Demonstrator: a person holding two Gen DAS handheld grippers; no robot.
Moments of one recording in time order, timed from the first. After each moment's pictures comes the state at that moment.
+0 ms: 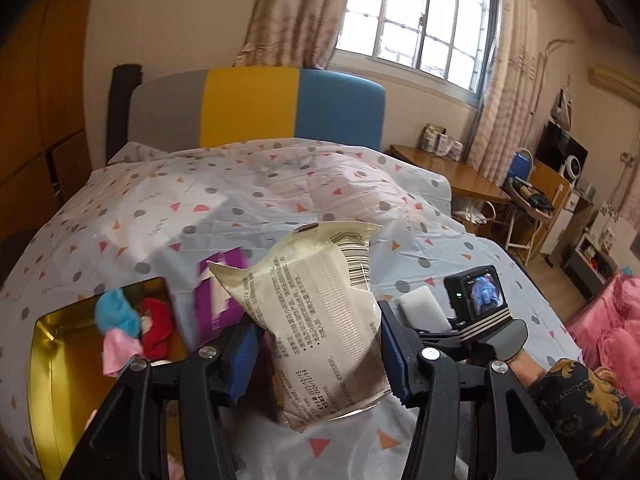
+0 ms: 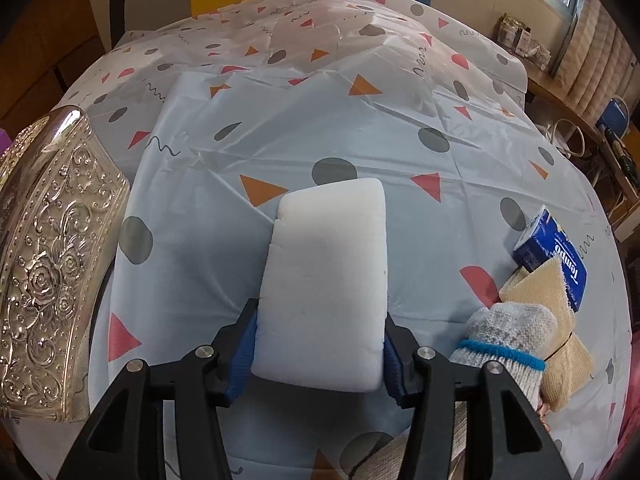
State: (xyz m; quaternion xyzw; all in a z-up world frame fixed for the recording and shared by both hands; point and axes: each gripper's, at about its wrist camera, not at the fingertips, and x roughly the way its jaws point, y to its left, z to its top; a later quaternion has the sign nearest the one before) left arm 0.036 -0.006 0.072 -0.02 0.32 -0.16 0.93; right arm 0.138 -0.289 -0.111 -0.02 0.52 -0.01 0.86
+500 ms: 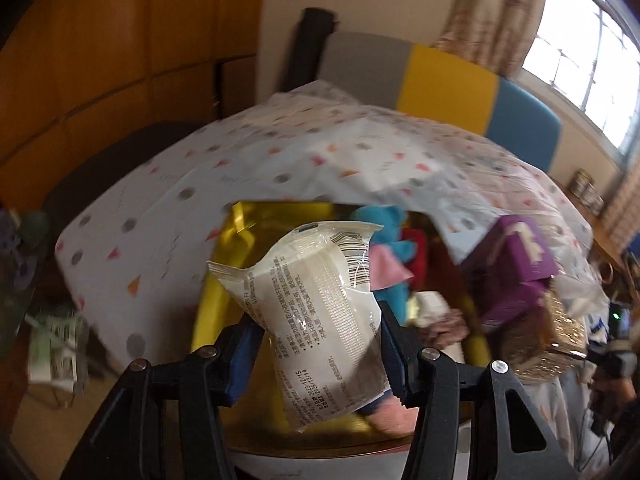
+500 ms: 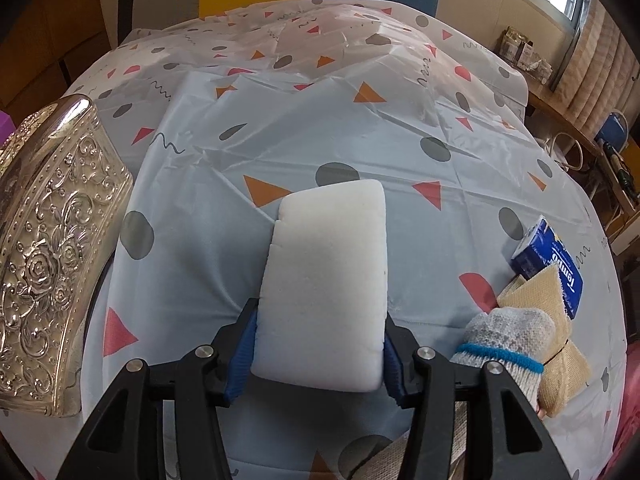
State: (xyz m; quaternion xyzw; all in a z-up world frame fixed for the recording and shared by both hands) left arm -0.001 0.225 -0.001 -0.12 0.38 0.10 0.91; right arm 0.135 -0.287 -0.110 -0.04 0.50 -0.01 0.86
